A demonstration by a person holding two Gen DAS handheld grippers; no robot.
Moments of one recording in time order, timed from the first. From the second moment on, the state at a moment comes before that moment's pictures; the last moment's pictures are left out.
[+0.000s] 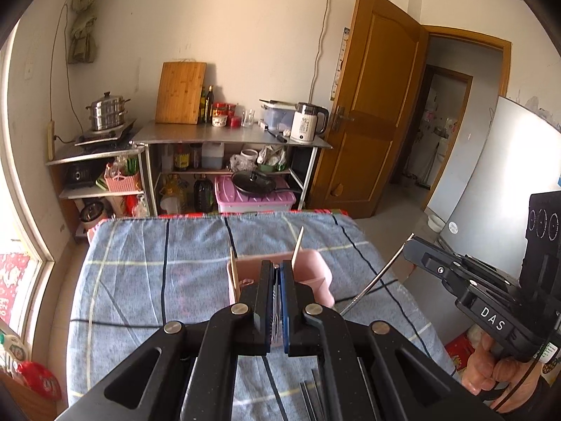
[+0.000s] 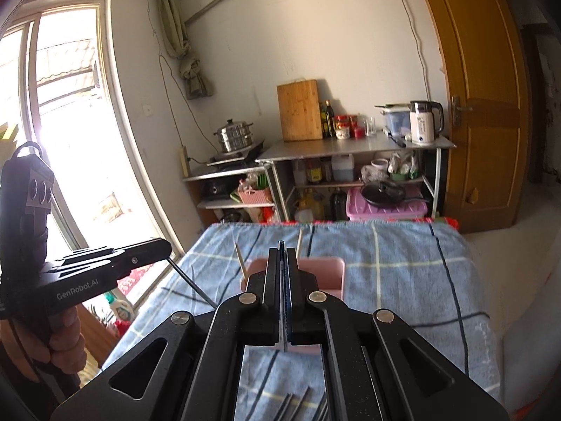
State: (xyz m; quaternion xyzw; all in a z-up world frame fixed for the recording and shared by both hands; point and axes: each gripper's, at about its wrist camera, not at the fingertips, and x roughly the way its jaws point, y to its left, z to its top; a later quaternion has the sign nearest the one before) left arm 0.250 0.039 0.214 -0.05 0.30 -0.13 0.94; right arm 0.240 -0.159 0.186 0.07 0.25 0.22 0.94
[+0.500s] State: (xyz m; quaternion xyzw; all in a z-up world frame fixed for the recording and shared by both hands) left arm 0.302 0.045 0.192 -0.06 0.32 -0.12 0.94; right arm 0.294 -0.136 0.169 0.09 0.25 0.23 0.94
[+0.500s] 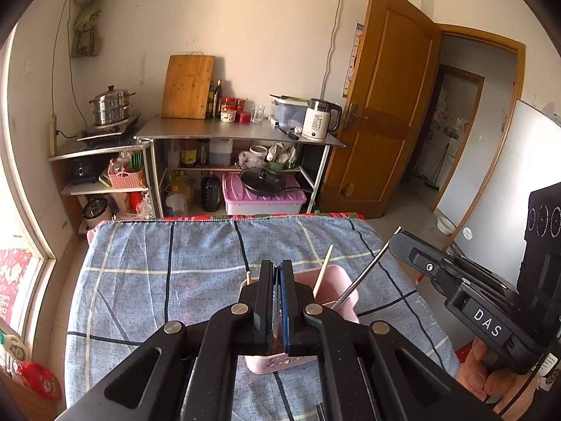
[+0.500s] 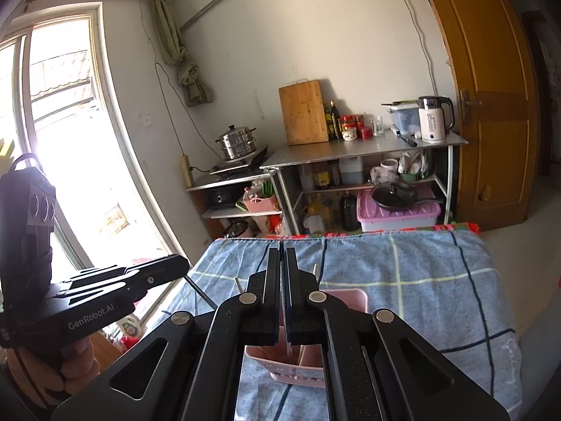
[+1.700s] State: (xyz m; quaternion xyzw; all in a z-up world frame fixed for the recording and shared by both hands) left arm 0.238 0.058 0.122 -0.09 0.32 -0.13 0.93; right arm 0.243 -0.162 0.101 0.09 0.31 0.23 0.92
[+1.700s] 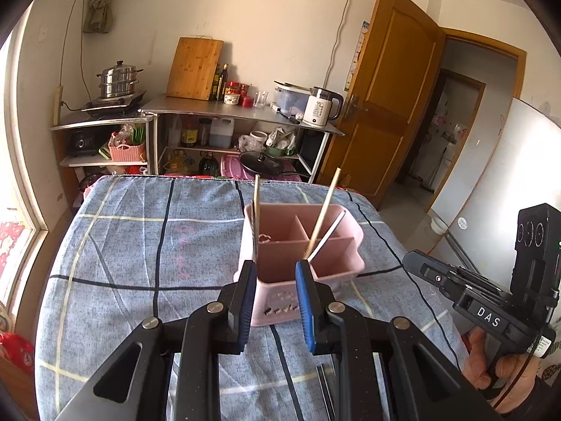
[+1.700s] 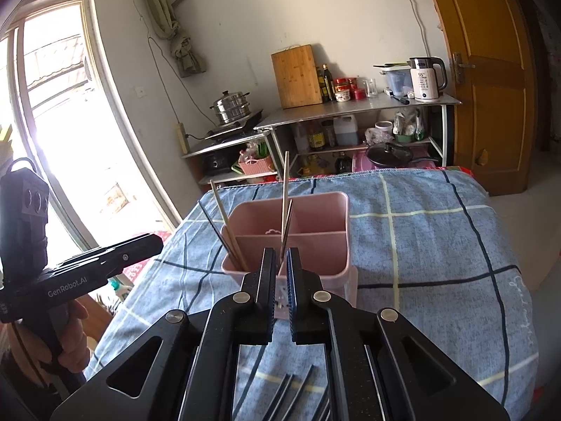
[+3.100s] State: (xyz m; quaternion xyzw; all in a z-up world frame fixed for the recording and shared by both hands) left arm 0.095 0.014 0.026 -0.09 0.36 -0.12 0.92; right arm 0.112 -0.187 0.021 0.08 0.37 0.21 0.90
